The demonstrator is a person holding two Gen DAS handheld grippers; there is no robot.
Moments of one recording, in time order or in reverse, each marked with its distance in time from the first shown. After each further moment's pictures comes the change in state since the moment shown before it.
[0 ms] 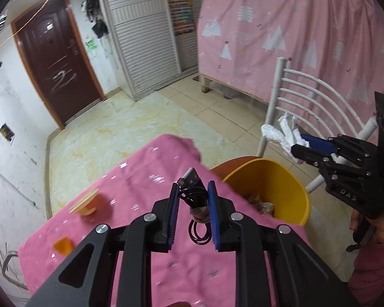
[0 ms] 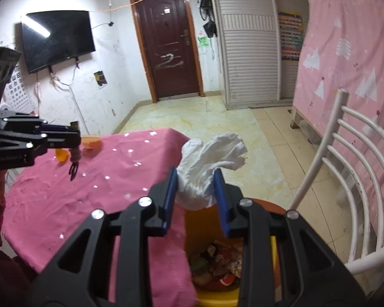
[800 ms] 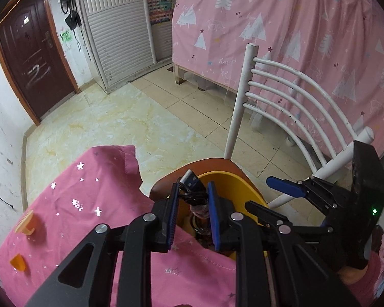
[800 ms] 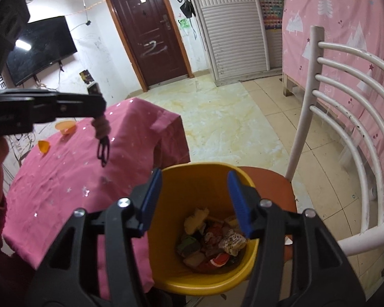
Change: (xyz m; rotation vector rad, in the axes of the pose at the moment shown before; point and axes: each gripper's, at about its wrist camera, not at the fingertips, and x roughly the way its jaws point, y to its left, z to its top) left arm 0.072 -0.089 0.043 -0.014 0.068 -0.120; right arm 0.026 -0.061 -0.051 0.131 0.088 0.002
